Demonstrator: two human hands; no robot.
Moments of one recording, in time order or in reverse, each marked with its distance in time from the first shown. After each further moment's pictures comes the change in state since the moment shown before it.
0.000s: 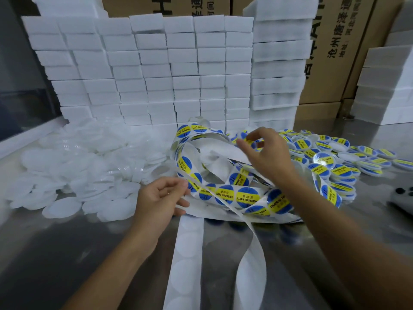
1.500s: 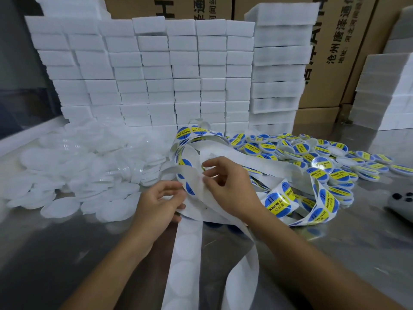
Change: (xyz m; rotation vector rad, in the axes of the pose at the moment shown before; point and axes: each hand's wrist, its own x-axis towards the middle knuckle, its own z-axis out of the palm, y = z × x) left_hand 0.010 -0.014 -0.007 0.091 -0.012 -0.025; right_hand -0.065 -0.055 0.035 0.376 -0.299 0.070
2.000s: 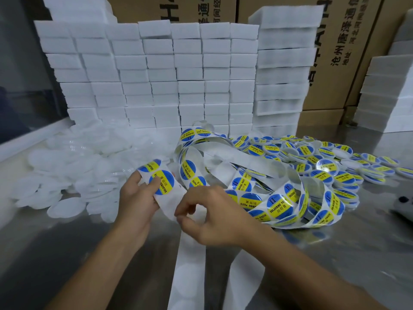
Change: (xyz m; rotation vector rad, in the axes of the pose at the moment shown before) left_hand 0.004 0.022 -0.020 -0.370 0.097 0.007; right_hand -0.030 -0.030 0.015 -0.221 -0.363 -0.414
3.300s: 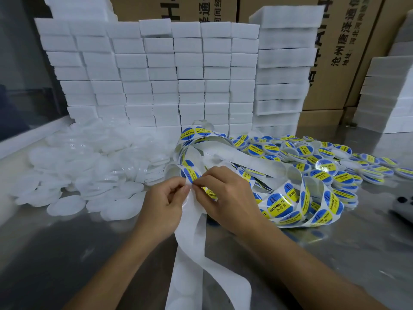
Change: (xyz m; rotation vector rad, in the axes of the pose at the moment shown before) left_hand -0.009 -0.020 0.012 0.587 -0.238 0.390; right_hand 0.002 0.030 0.000 -0.409 0.466 -0.159
